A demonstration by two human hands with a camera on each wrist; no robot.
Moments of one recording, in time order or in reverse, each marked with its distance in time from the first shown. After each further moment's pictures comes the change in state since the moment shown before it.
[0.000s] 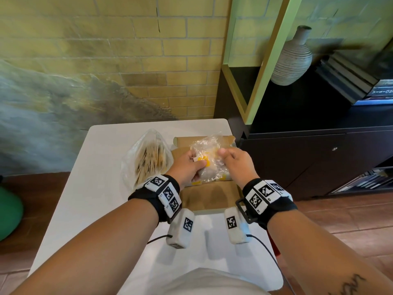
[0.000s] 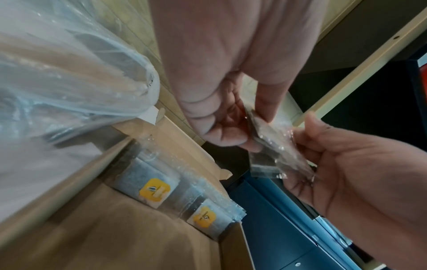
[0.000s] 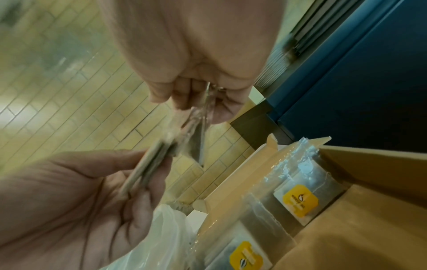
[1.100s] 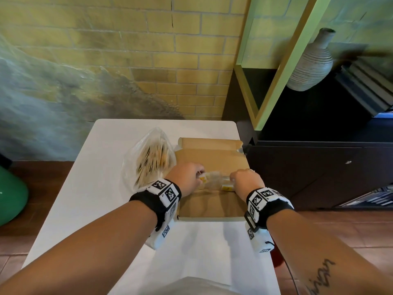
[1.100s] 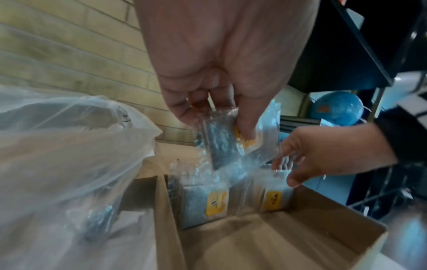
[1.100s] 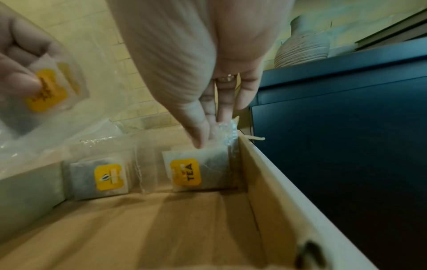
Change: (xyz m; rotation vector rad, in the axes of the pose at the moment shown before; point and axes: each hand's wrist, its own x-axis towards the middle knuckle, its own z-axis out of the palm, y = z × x) left_hand 0.008 -0.005 -0.014 1.112 -0.044 0.224; right_hand 0.030 0.056 0.001 -1.172 -0.504 -0.015
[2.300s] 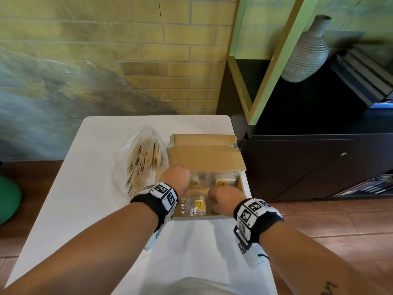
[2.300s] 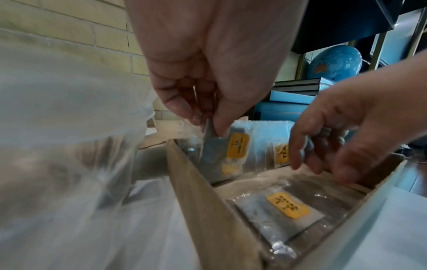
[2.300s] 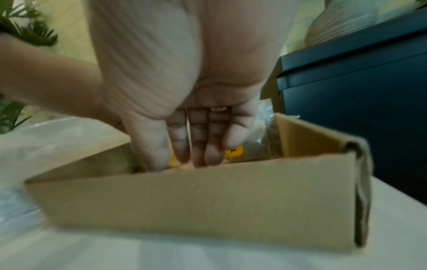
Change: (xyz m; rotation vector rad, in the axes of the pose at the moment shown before) left_hand 0.024 -0.014 0.029 0.462 -0.165 -0.080; right_hand -0.022 -0.027 0.020 0.184 -0.190 -0.242
